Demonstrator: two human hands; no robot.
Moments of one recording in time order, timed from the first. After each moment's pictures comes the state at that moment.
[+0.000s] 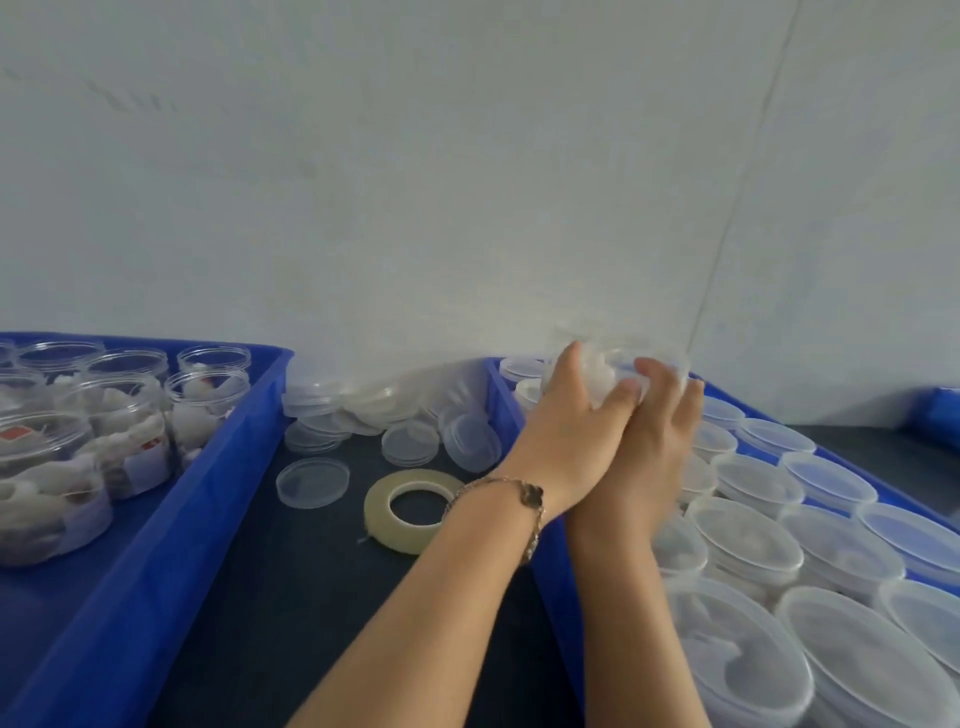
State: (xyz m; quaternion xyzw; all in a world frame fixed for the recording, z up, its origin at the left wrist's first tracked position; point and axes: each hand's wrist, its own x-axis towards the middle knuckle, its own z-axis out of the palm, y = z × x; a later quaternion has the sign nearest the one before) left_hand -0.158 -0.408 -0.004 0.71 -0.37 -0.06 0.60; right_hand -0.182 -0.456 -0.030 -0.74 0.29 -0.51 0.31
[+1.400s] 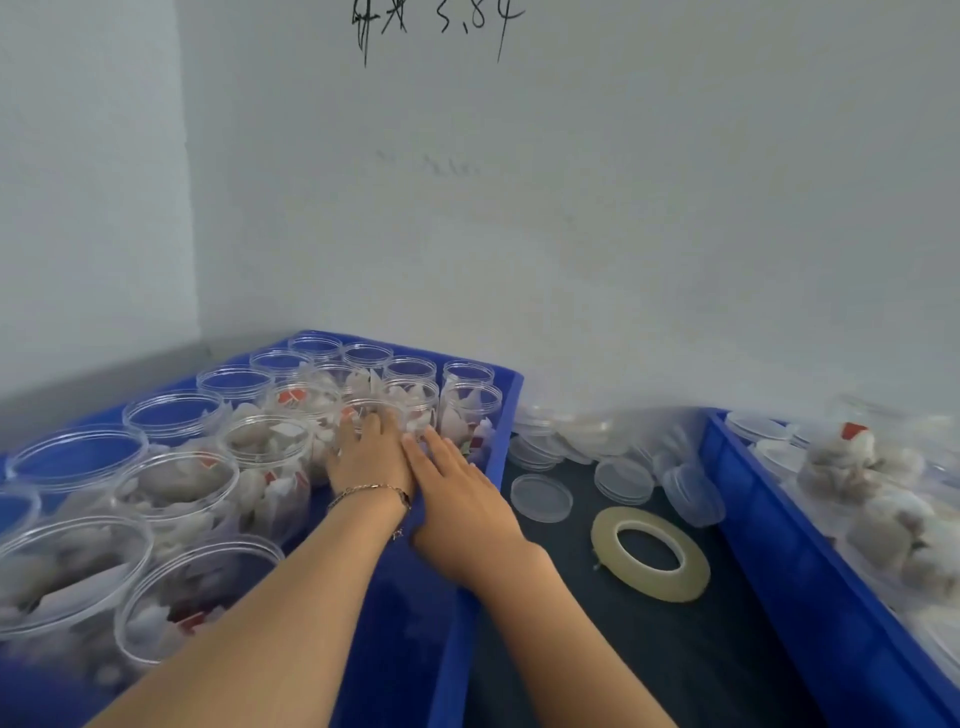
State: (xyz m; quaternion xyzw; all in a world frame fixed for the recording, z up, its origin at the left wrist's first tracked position) left_hand -0.031 -0.094 -0.085 0.97 0.08 0.09 0.19; right_hand -0.083 -0.201 -0.083 -0.96 -0.23 -0.08 0.12
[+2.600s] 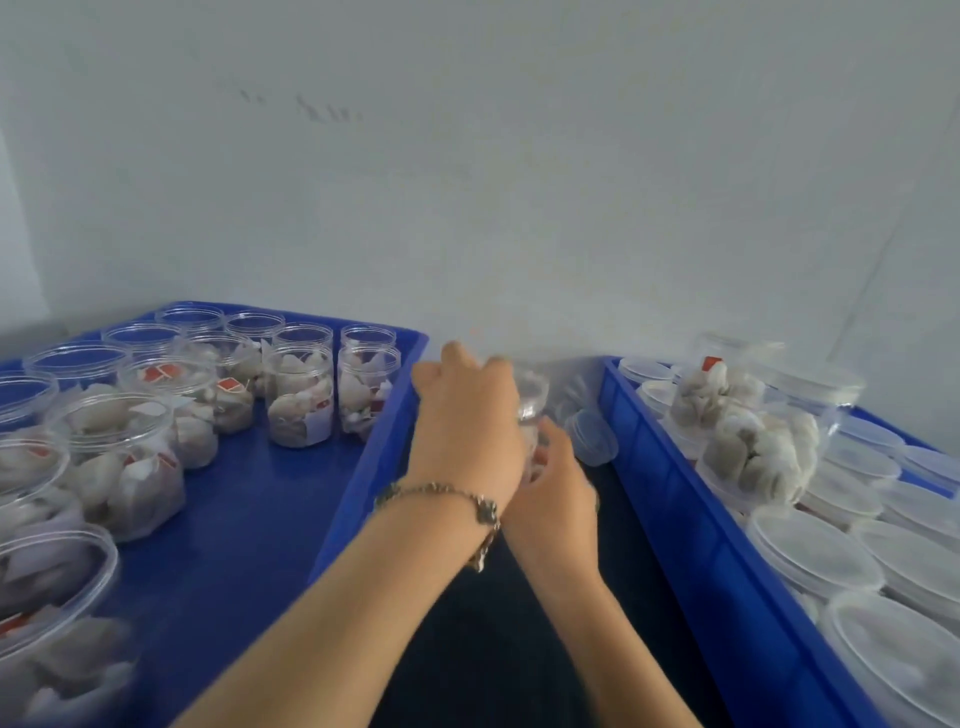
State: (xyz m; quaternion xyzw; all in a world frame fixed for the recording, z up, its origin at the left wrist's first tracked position) left_hand -0.143 -0.239 -0.010 0.93 -0.15 0.20 0.26; right_hand -0.161 -0.318 -0.080 -0.83 0.12 -0.21 0.51
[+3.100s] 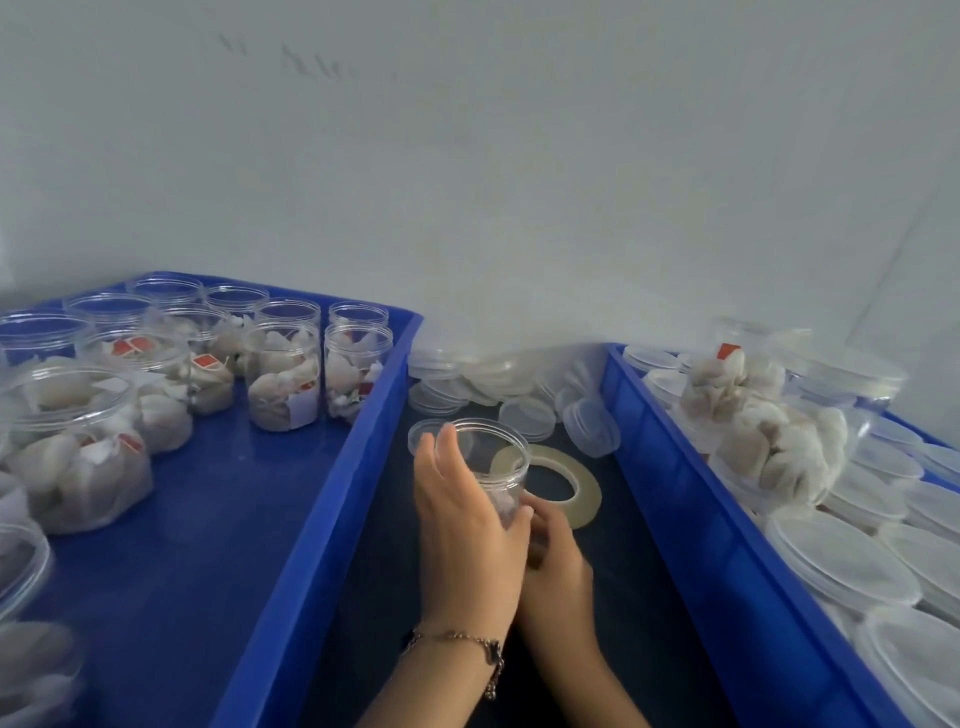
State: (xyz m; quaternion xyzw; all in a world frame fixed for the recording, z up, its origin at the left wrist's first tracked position) left_hand -0.131 -0.274 -0.142 0.85 -0.08 0.28 0.45; right_hand -0.155 -0.346 -0.161 -0.81 0.13 -0.18 0.54
